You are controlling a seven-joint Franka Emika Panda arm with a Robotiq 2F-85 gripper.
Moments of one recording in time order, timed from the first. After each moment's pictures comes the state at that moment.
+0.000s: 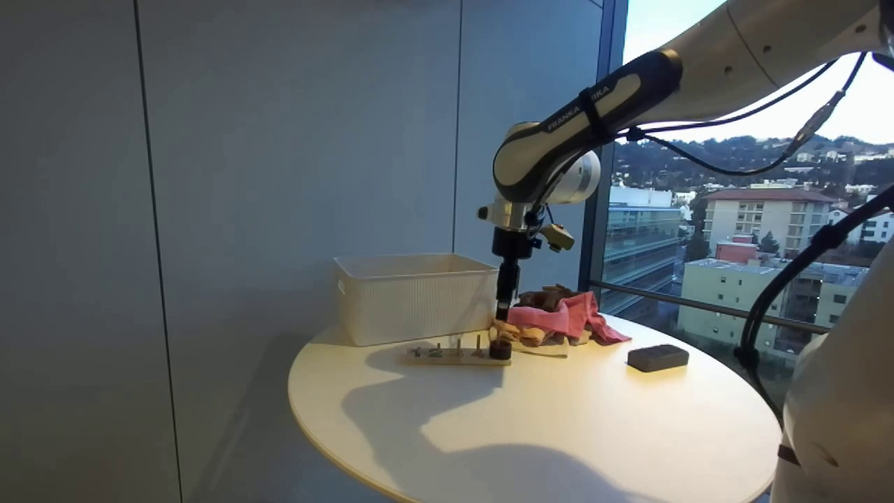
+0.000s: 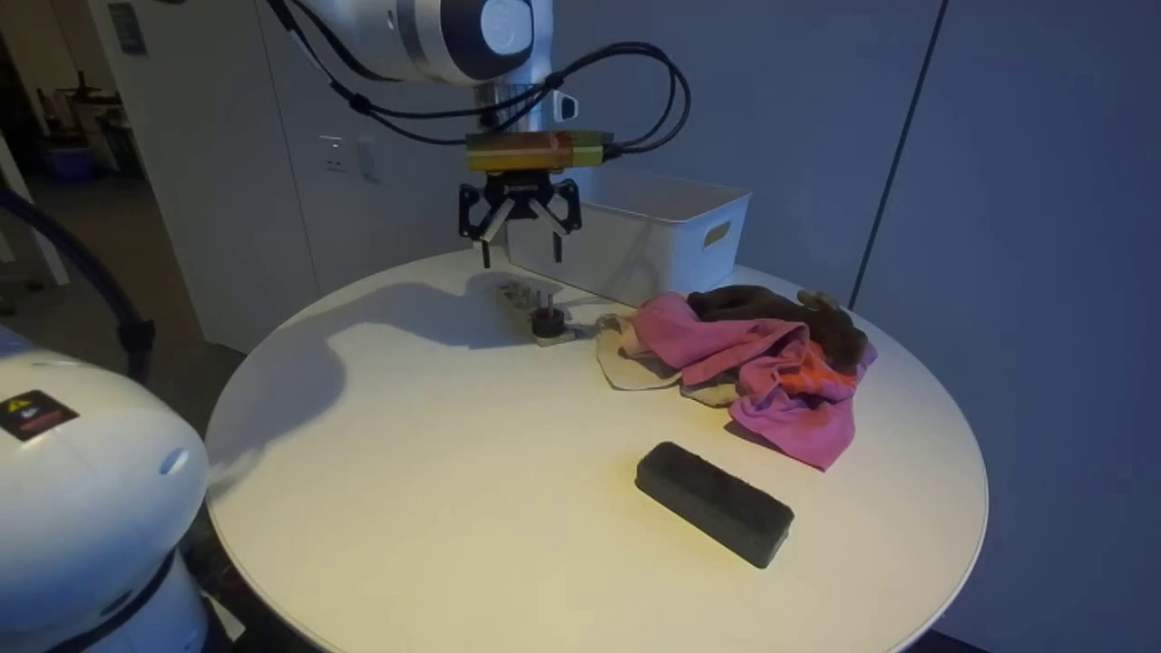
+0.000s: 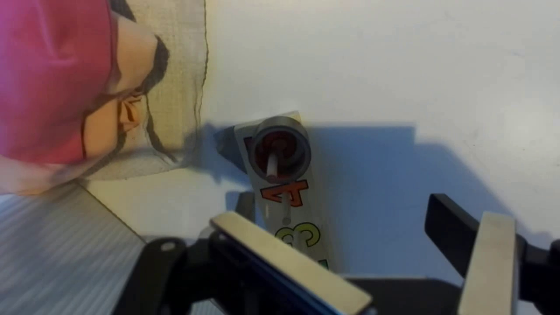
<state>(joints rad) 0.03 -0.31 -0.16 -2.36 -0.06 2.16 -0.73</state>
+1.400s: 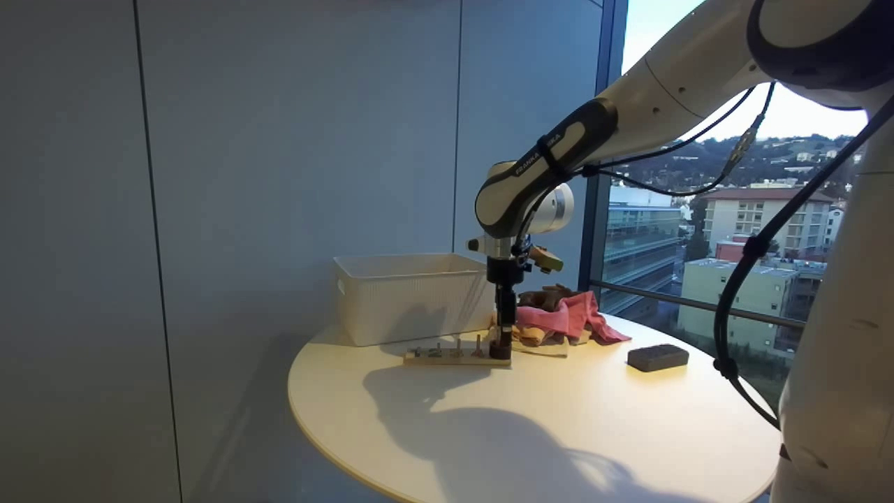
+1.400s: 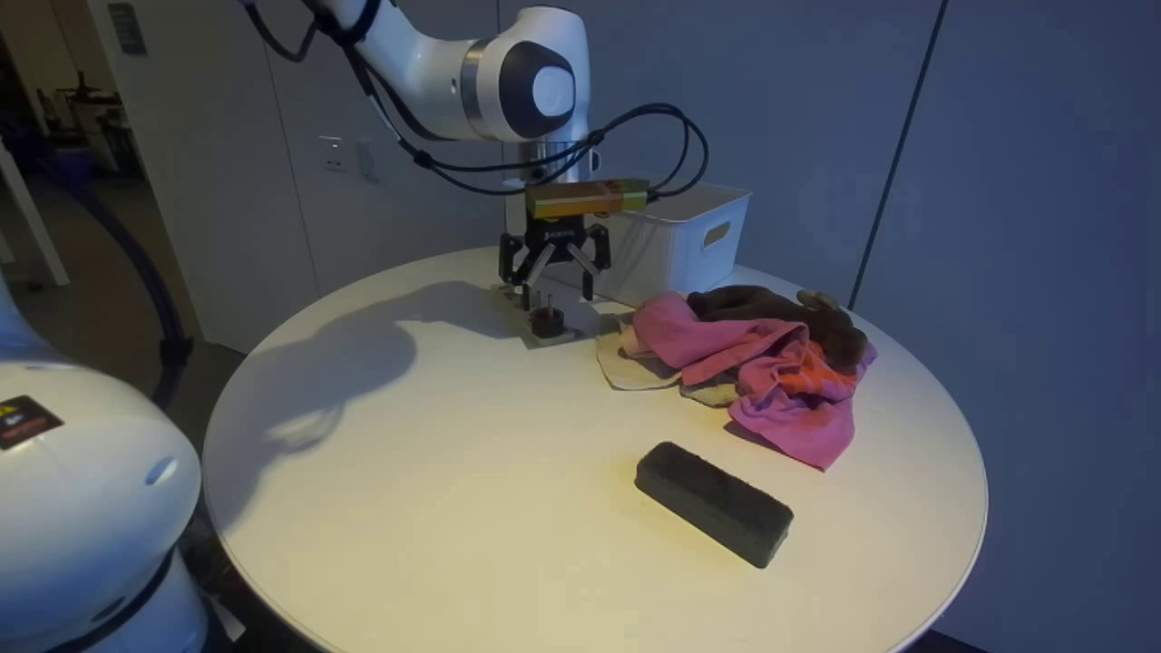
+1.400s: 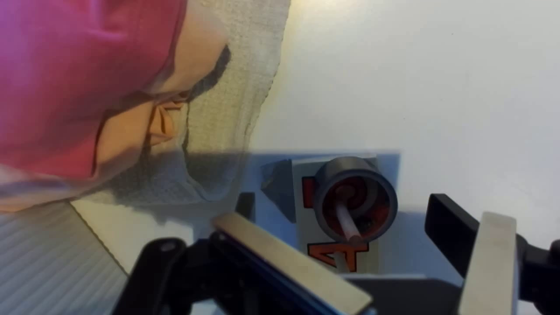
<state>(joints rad) -0.02 -0.09 -0.16 -2.27 -0.10 2.20 -0.92</state>
